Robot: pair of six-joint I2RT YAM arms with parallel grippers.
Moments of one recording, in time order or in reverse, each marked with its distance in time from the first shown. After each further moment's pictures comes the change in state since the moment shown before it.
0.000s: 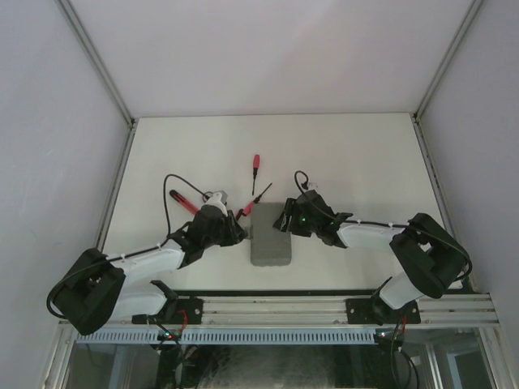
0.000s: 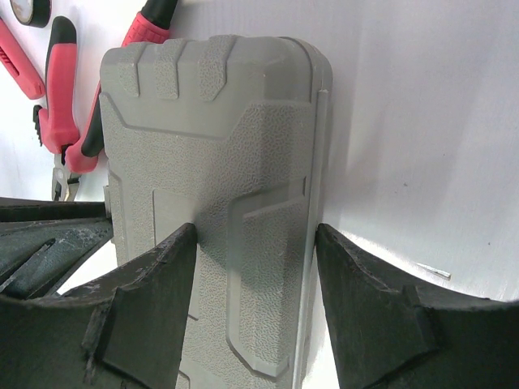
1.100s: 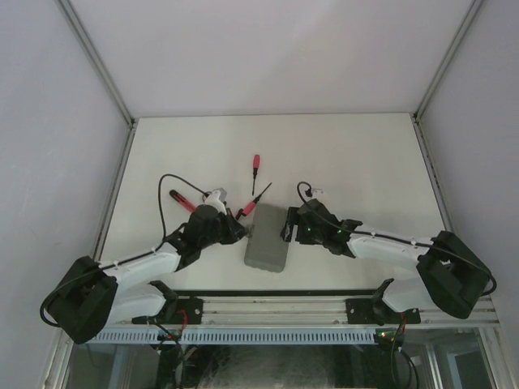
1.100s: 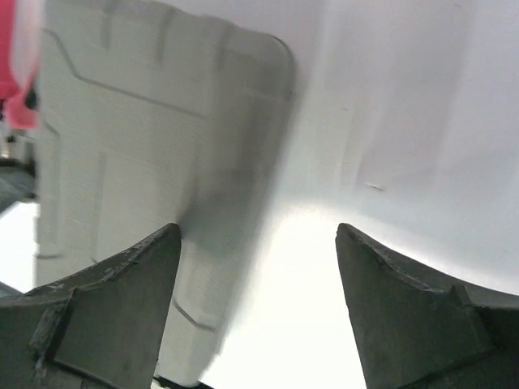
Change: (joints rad) left arm 0.003 -0.048 -0.016 0.058 0.066 0.002; right arm 0.070 -0.159 -0.027 -0.172 0.126 -0.038
